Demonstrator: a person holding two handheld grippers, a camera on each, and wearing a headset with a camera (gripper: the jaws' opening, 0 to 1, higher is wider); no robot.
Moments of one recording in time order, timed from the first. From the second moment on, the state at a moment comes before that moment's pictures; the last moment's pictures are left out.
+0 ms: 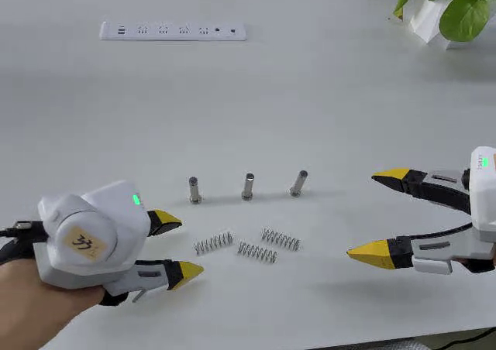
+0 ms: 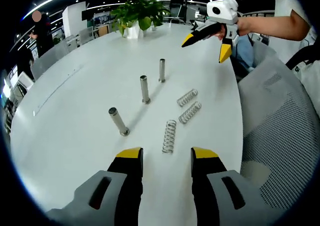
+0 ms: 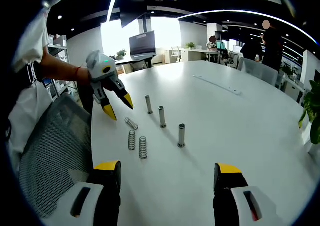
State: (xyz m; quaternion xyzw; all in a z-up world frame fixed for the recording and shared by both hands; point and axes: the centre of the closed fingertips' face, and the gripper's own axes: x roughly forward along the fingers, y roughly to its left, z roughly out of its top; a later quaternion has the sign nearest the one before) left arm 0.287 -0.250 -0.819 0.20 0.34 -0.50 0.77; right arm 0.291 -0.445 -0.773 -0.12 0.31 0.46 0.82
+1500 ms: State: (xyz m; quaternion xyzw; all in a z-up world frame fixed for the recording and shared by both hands) left arm 0.291 -0.263 -0.844 0.28 0.39 -0.50 0.72; right arm 0.290 -0.451 -0.777 -0.12 0.30 0.46 0.83
